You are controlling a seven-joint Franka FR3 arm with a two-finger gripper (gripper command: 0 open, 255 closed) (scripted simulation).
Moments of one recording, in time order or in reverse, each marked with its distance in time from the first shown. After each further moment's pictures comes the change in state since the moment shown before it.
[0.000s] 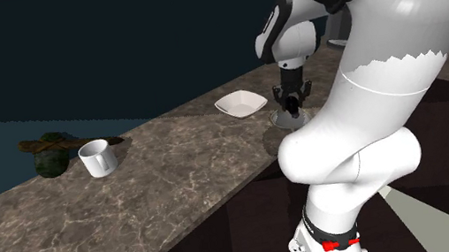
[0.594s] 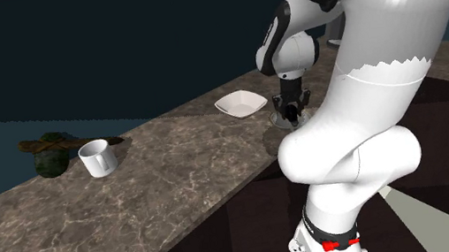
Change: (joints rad) arm -0.002 0.073 0.000 -0.036 -0.009 0.109 0.012
